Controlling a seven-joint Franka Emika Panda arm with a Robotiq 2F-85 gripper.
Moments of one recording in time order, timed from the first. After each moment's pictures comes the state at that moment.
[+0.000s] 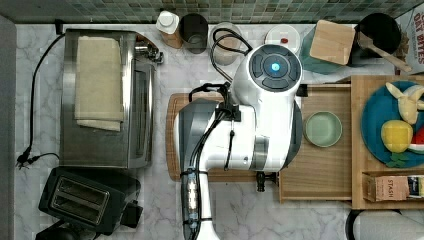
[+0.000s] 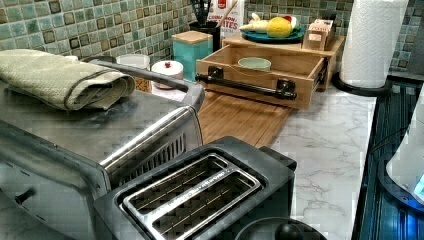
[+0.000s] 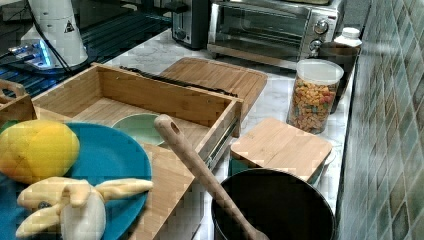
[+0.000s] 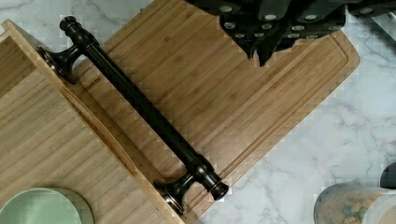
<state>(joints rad) -0.03 0.06 -0.03 -1.86 0.05 0.26 -0.11</state>
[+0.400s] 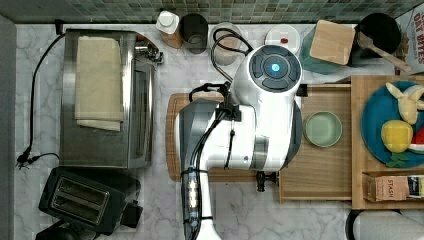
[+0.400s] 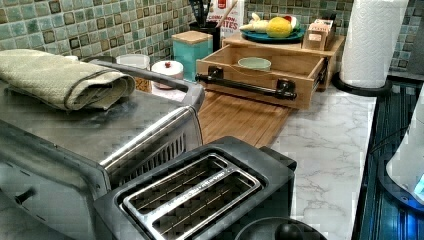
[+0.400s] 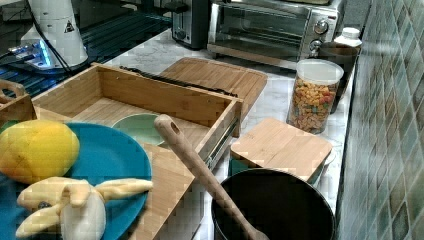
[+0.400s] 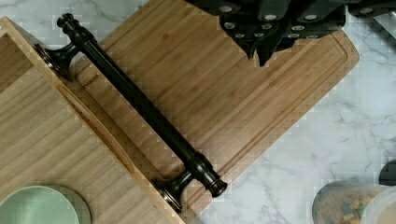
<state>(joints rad) -0.03 0.06 -0.03 -1.87 0.05 0.28 -0.11</state>
